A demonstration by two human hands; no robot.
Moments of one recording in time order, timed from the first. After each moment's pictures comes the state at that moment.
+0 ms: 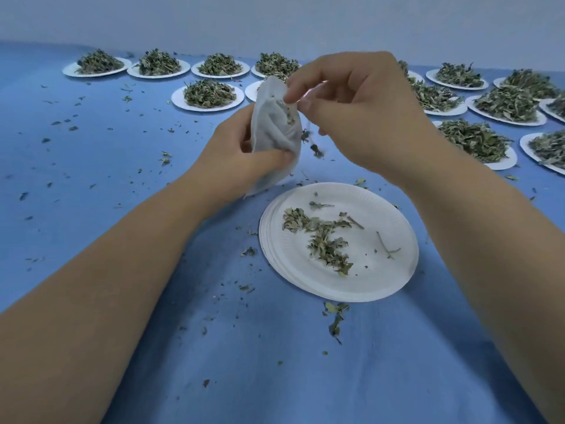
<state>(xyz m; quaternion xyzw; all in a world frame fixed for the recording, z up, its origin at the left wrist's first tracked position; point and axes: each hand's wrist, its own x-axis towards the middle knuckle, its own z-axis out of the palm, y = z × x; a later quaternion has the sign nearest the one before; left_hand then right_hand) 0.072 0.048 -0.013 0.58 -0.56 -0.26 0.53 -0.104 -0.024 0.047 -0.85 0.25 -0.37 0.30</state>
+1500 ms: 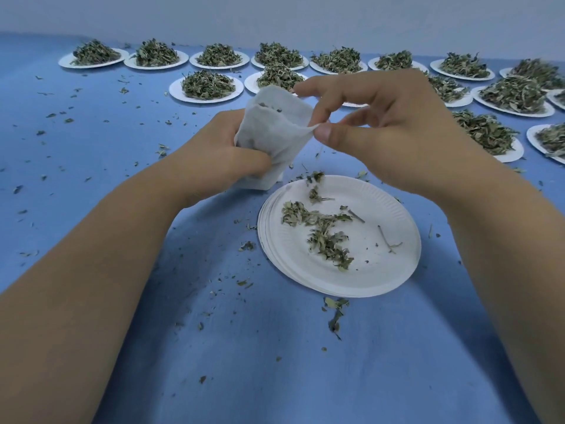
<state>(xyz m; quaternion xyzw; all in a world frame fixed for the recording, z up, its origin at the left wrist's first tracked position) 0.078 0.060 0.002 0.62 -0.60 -0.27 0.42 -0.137 -0.019 0.037 -0.88 0.21 -0.31 0.30</state>
